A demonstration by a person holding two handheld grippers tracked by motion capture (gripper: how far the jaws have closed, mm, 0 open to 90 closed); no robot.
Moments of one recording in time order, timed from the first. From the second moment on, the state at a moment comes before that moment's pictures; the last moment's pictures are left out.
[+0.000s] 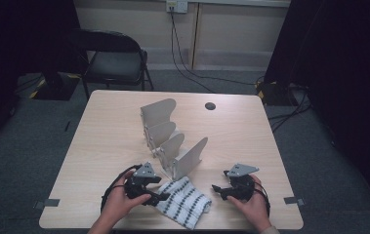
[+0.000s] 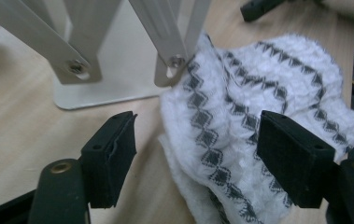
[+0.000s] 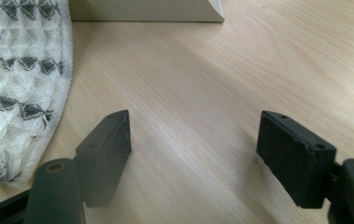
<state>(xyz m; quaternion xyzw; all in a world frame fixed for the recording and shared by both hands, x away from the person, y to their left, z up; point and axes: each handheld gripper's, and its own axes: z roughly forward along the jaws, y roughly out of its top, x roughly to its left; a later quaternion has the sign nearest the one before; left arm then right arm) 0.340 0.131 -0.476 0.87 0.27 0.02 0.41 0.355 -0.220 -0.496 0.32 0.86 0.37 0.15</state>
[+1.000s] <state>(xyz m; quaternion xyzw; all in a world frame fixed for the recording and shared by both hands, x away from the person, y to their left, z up) 0.358 0.178 -0.473 0.89 0.32 0.05 0.33 0.358 -0.225 -0.499 0.34 0.85 0.38 0.15</state>
